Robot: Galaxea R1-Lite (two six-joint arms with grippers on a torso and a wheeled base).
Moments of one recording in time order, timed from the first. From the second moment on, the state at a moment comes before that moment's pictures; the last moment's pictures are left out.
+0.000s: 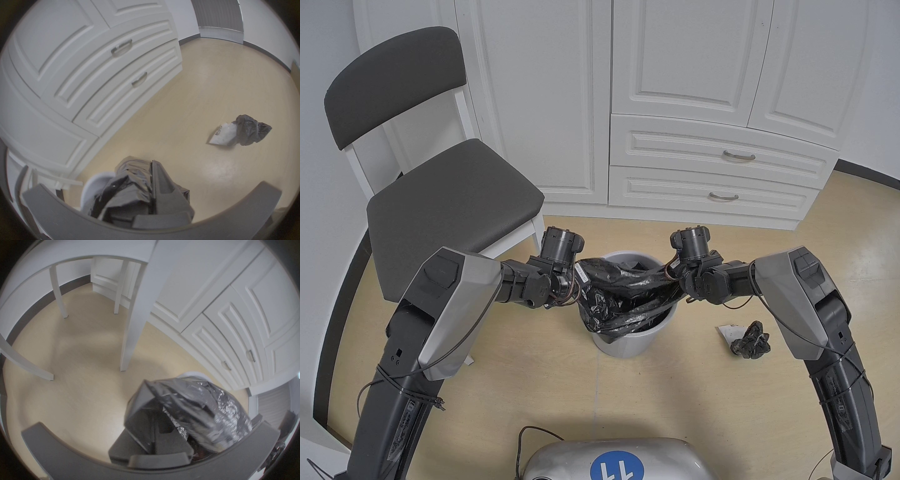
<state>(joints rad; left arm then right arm) -0.45 2.66 -2.00 -0.01 0.18 -0.82 0.38 2.69 -2.00 -0.14 -0.51 1.05</state>
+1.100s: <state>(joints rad) -0.43 2.60 -2.00 0.28 0.26 -0.70 0.37 2.58 -1.94 0.26 -0.67 0.82</state>
